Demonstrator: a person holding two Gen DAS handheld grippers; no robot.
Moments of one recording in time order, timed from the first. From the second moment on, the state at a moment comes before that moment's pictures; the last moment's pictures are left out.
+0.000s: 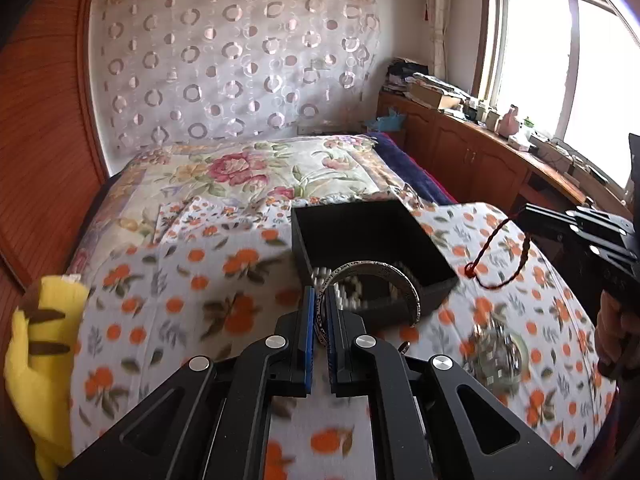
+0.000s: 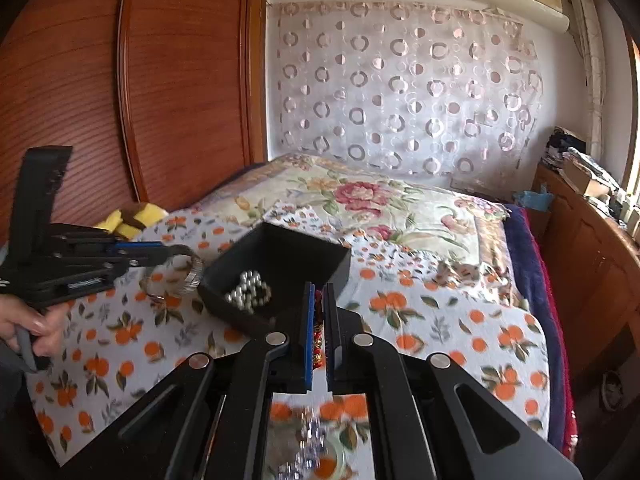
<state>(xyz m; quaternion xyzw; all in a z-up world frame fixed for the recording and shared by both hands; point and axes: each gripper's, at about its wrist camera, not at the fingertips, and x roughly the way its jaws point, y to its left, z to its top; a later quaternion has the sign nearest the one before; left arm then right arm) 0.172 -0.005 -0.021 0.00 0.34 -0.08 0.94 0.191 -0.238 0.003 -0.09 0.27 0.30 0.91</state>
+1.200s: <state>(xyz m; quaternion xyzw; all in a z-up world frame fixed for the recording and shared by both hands) 0.232 0.007 -0.021 0.00 0.35 -0.07 0.93 0.266 -0.178 -0.011 -0.09 0.30 0.35 0.88</state>
